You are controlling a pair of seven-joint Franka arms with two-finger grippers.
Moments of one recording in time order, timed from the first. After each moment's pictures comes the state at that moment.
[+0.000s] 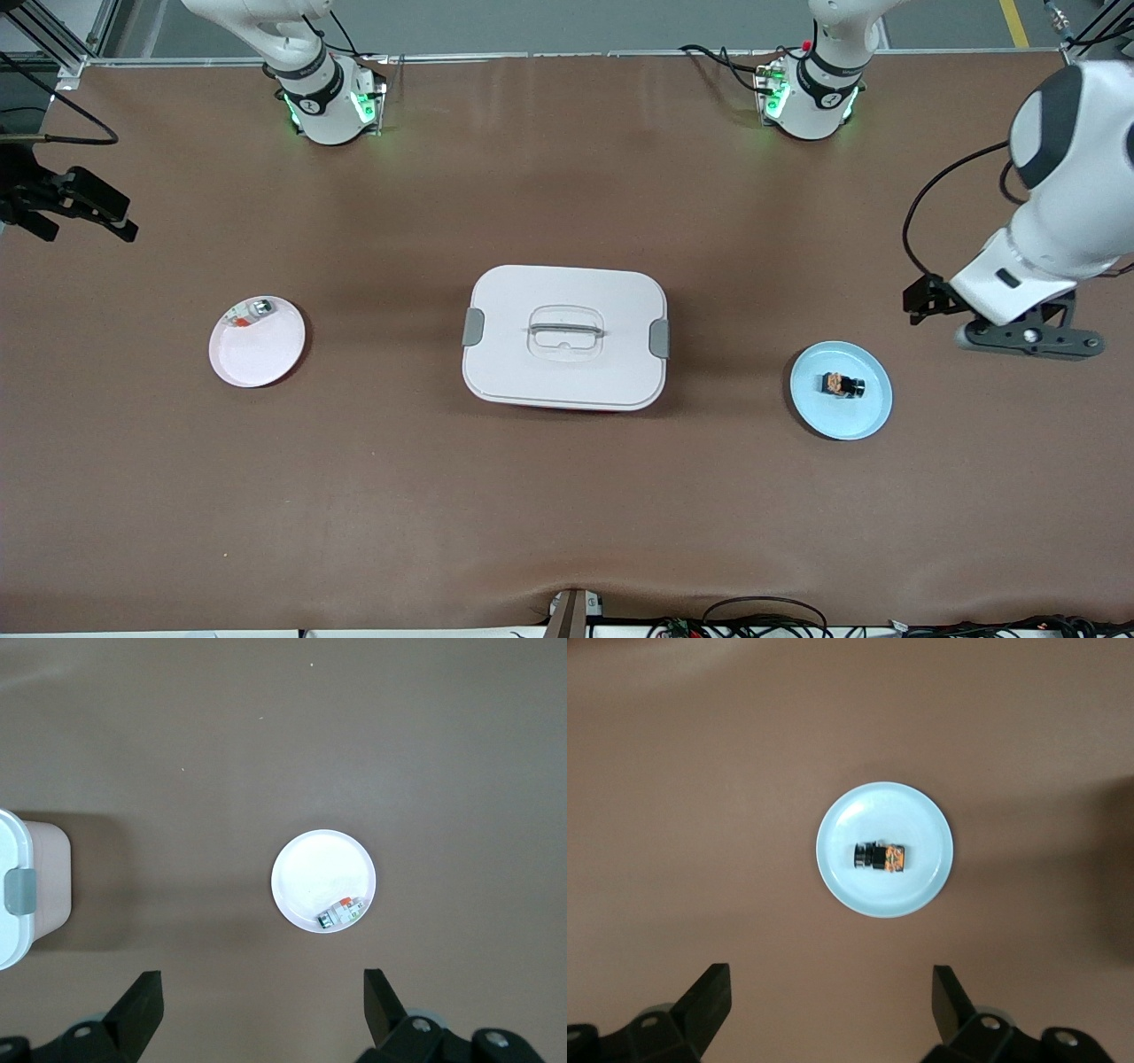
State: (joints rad) left arm 0.44 0.16 -0.58 -1.65 0.21 1.79 -0.05; right arm -0.04 -0.07 0.01 -1.62 0.02 1.62 0.01
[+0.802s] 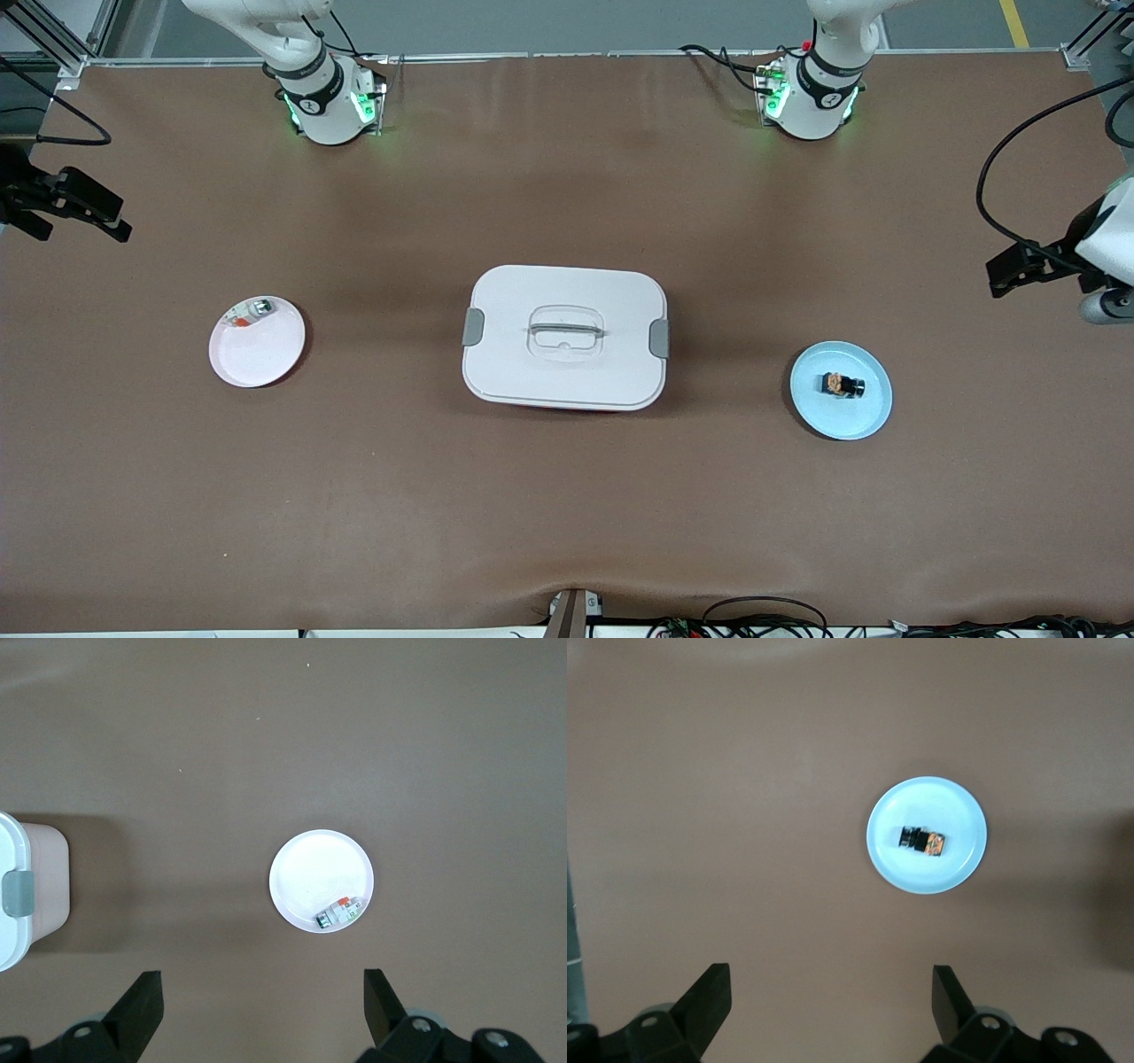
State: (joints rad) left arm 0.22 0.13 -0.29 -1.47 0.19 1.59 -0.08; right arm -0.04 -0.07 0.01 -1.62 0.02 1.62 0.01
